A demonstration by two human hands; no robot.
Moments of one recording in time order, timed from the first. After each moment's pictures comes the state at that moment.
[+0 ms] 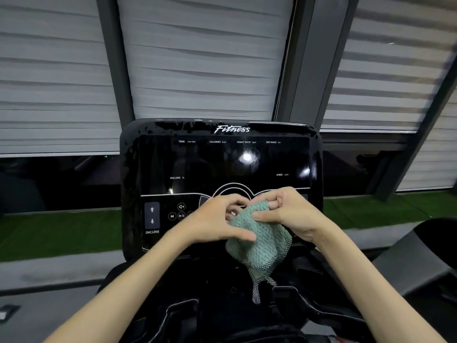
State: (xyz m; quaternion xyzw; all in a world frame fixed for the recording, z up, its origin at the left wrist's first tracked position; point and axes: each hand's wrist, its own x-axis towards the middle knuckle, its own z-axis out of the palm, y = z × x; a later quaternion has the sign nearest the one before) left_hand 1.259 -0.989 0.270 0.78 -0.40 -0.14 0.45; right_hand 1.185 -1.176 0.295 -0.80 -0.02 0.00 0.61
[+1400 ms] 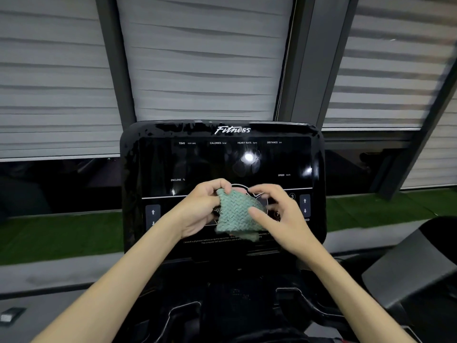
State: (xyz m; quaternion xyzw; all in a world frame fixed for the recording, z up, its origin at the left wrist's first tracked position) left_hand 1.266 -0.983 0.290 0.64 -0.25 -0.24 0.69; right_hand 1.182 -1.160 0.260 -0.82 -0.11 -0.25 0.50
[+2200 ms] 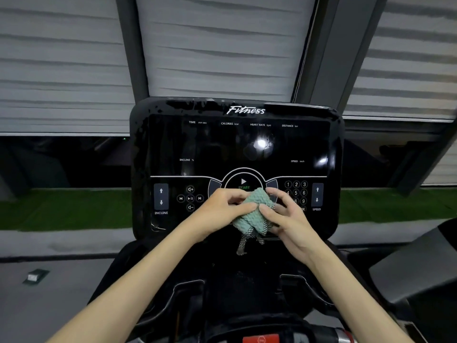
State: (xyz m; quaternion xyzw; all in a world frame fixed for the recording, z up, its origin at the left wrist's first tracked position) left_hand 1.255 -0.994 0.245 0.75 -0.28 -0.17 0.57; right_hand 1.192 -1.171 0.216 -0.64 0.04 -0.06 0.76
